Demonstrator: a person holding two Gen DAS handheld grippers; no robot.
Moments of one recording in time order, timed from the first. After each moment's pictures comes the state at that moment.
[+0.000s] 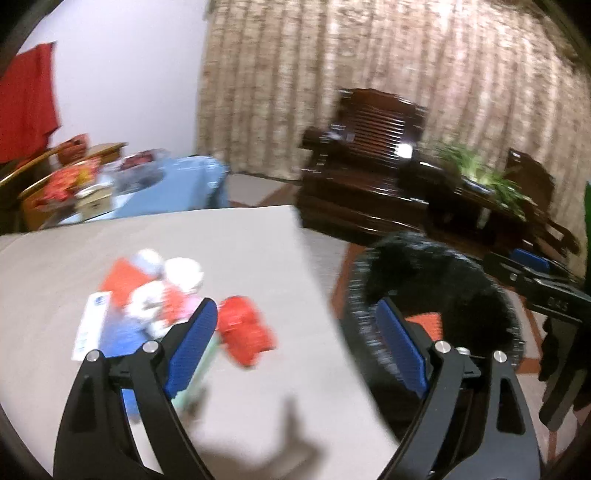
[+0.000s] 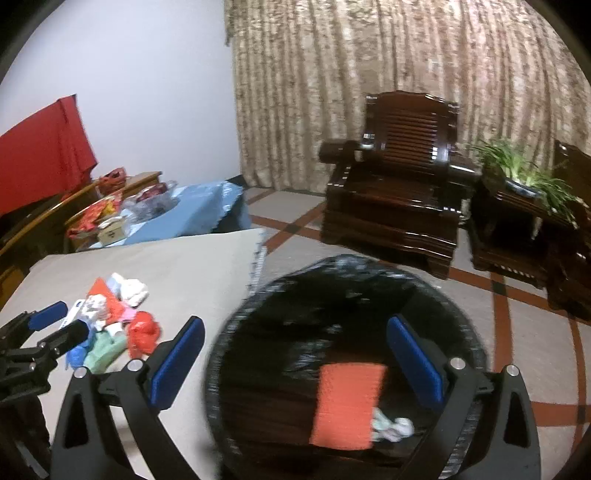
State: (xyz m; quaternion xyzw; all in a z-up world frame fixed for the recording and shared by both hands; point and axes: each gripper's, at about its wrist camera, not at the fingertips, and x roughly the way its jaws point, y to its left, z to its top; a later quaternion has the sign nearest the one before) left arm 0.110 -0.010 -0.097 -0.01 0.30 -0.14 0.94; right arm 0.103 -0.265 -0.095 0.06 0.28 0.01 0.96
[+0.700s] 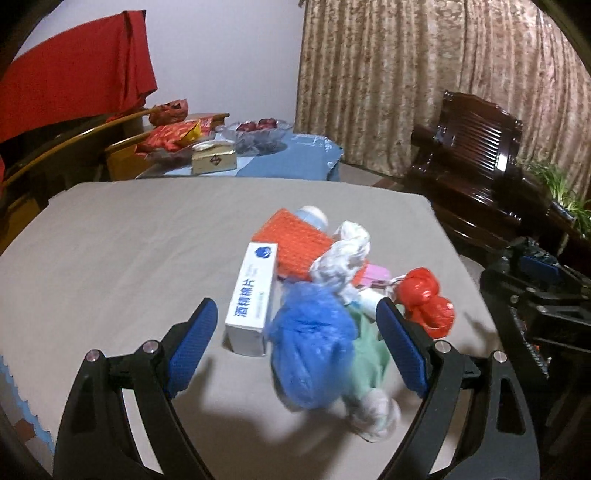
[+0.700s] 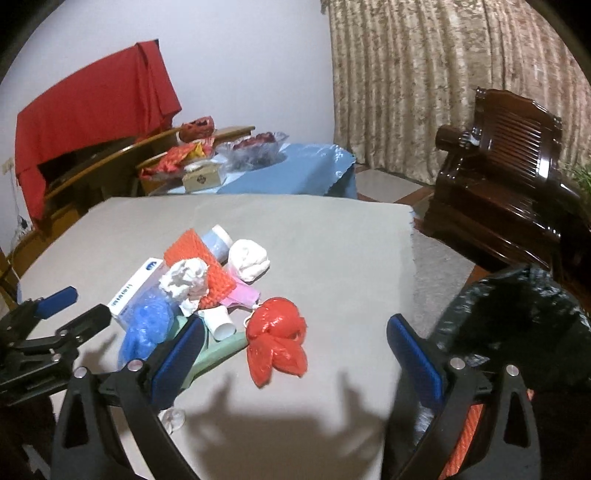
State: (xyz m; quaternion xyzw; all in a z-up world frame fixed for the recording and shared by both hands) left arm 0.122 0.121 -0.132 -0.03 0.33 0.02 0.94; right arm 0.181 -0.091 -0.149 0.00 0.33 0.15 0.93
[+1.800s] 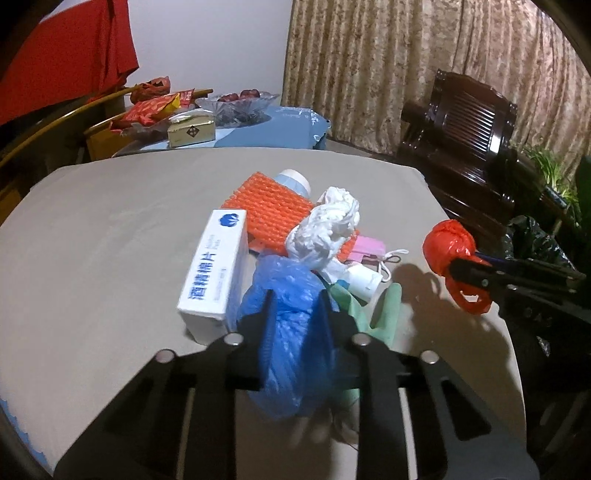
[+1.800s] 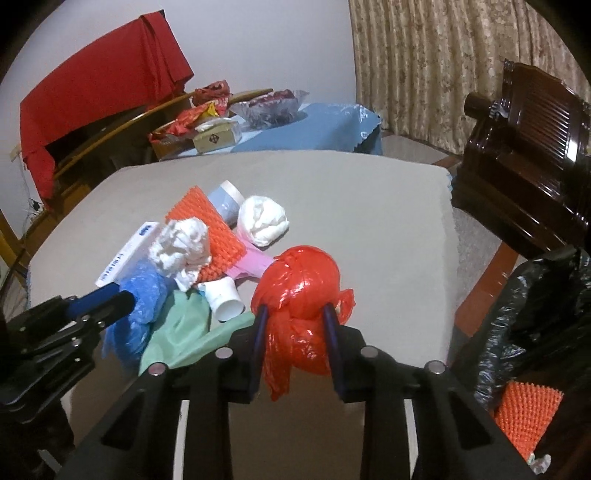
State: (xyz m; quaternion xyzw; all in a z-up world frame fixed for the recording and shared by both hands) left arm 0.147 0.106 -0.170 -0.03 0.36 -0.01 0.93; right arm 0.201 -0.086 -0.172 0.00 0.38 0.20 0.90
